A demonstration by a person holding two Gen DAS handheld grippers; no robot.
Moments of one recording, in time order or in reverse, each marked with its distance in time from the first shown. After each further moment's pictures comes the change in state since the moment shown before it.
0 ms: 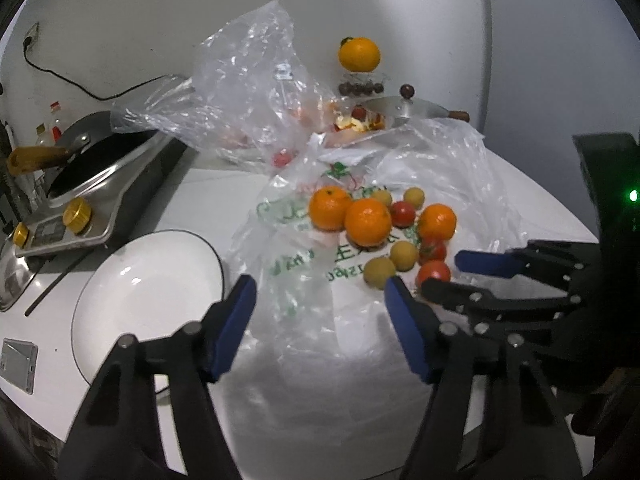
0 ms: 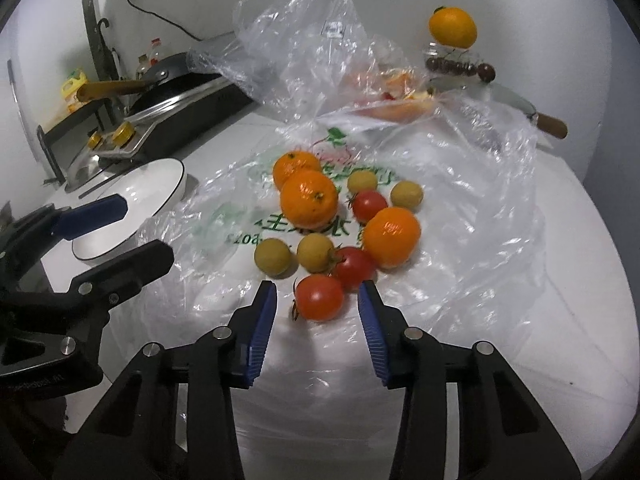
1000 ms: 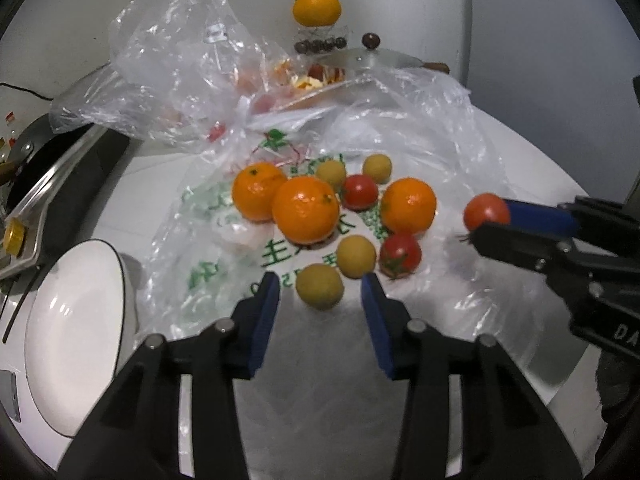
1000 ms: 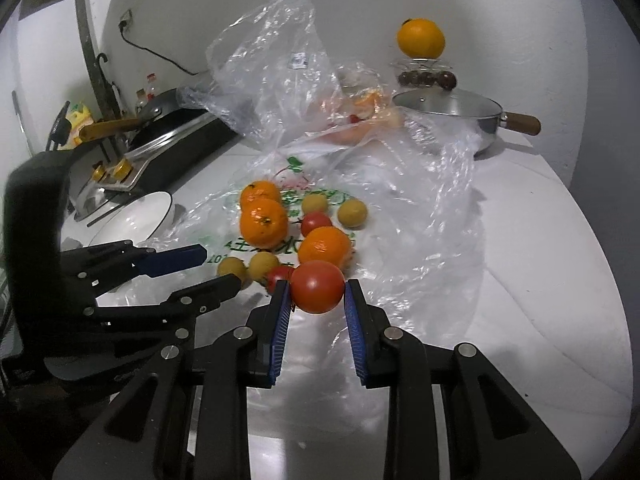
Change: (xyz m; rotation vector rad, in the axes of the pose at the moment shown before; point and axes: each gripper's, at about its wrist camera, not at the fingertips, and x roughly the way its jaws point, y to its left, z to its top) left arm 0.066 -0.045 0.015 0.078 0.133 -0.051; right arm -0.032 -0.056 -0.003 0.059 -0.093 0.037
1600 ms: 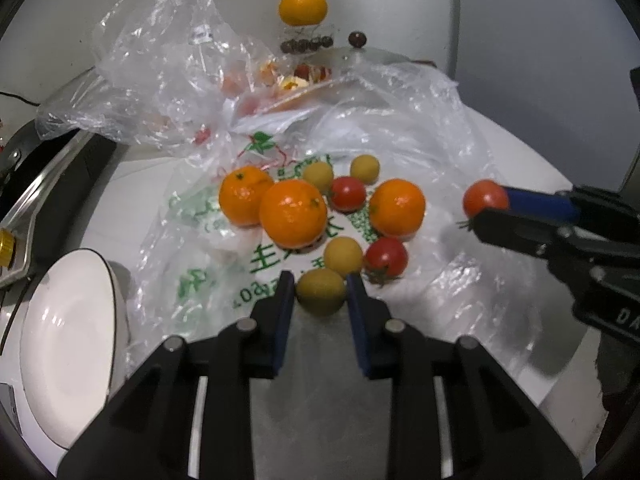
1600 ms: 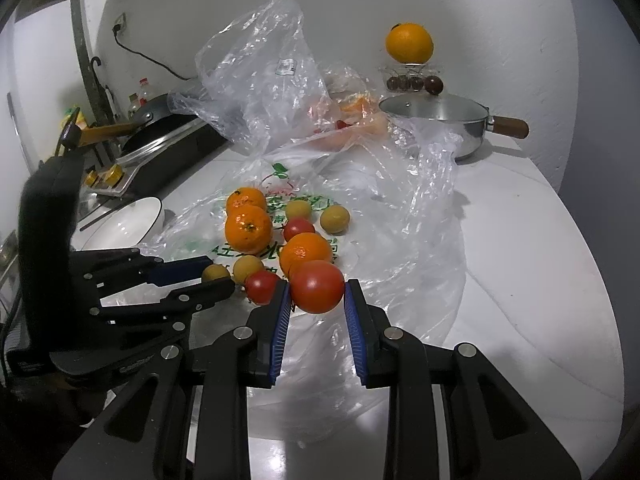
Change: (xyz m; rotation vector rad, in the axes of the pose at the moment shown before) left arm -0.006 0.001 0.002 0.023 -0.009 -0.051; right arm -0.007 -0.002 0.001 -0.005 -0.018 -0.034
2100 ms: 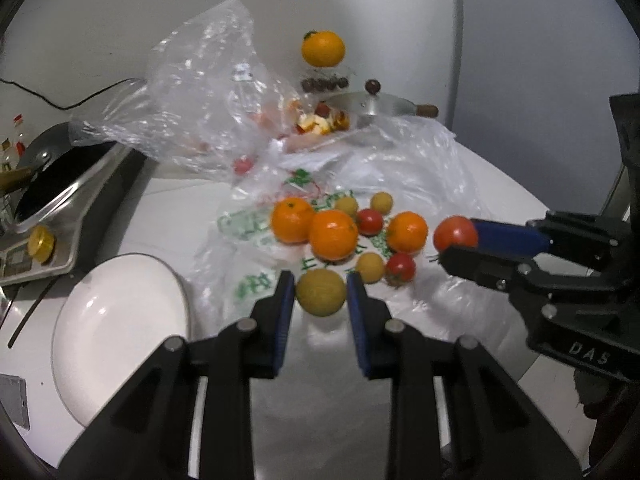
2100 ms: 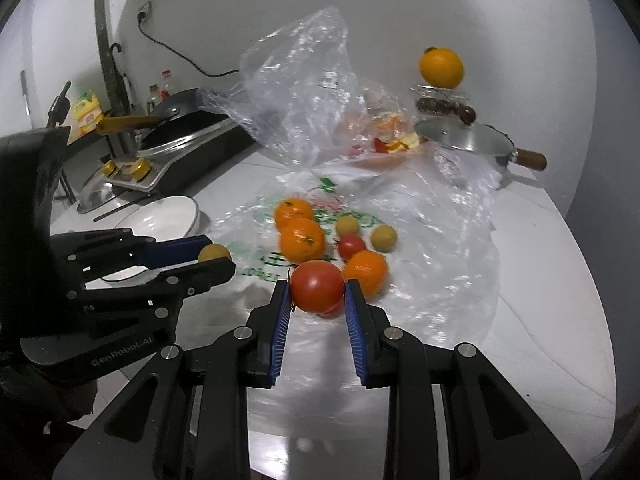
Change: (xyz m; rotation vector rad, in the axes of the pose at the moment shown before) left arm -0.059 0.038 -0.008 -0.041 -0.109 -0.015; right arm -0.010 0.060 0.011 -0.083 -0.018 0.001
